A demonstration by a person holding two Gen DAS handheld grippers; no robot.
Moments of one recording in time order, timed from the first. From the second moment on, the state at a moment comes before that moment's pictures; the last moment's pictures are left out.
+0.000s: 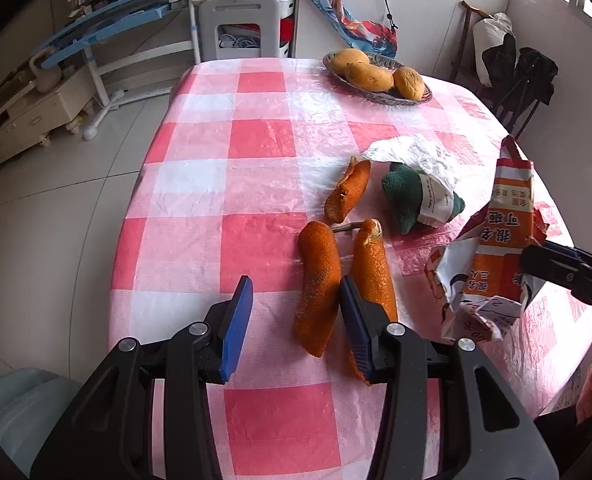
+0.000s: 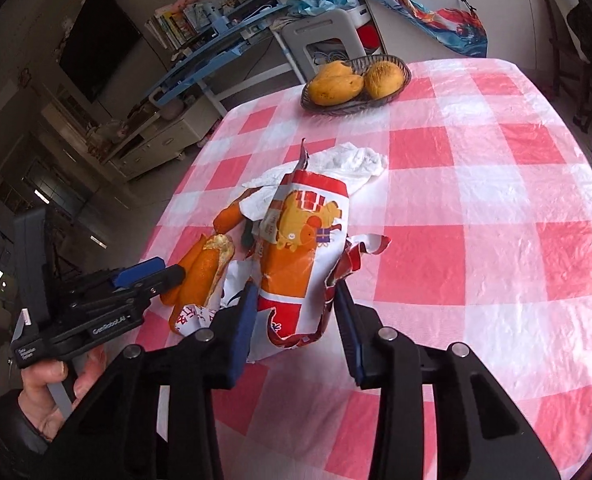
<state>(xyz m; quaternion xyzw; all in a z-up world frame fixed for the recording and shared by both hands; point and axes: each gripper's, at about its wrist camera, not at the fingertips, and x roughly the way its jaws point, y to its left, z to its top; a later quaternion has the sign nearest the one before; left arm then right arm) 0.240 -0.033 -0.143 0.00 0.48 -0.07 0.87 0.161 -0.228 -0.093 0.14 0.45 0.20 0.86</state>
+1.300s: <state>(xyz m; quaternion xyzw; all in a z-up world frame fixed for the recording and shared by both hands) 0.188 -0.041 -0.100 0.03 0.42 -0.07 0.90 0.005 -0.112 -0.125 -0.07 0.54 0.37 0.75</state>
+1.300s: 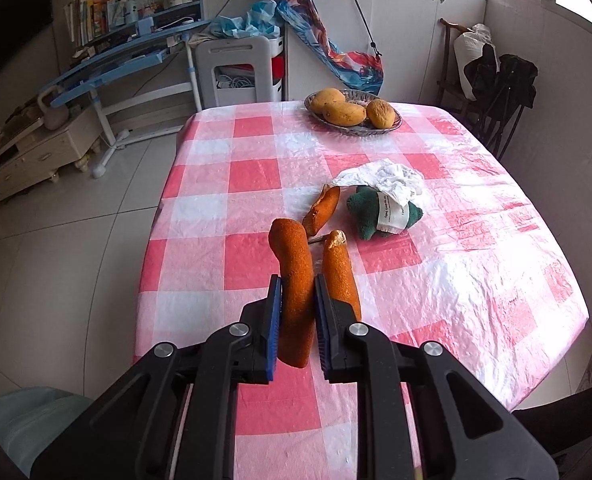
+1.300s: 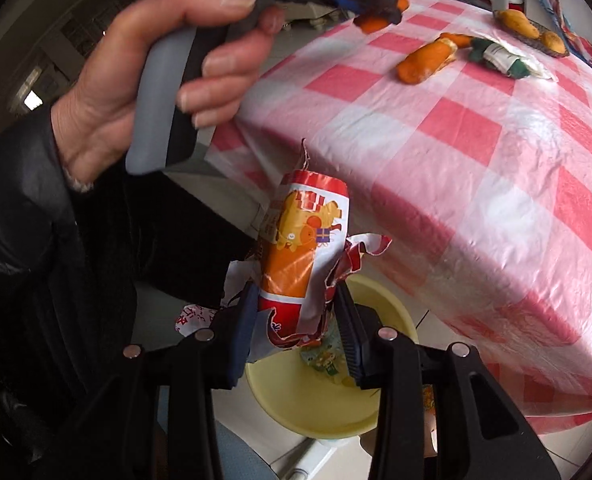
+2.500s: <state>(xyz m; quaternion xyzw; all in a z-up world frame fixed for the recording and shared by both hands) 0.035 -0.066 -0.148 -0.04 0.53 -0.18 0.83 0.022 -0.230 -0.060 0.18 0.39 0.24 0.87</state>
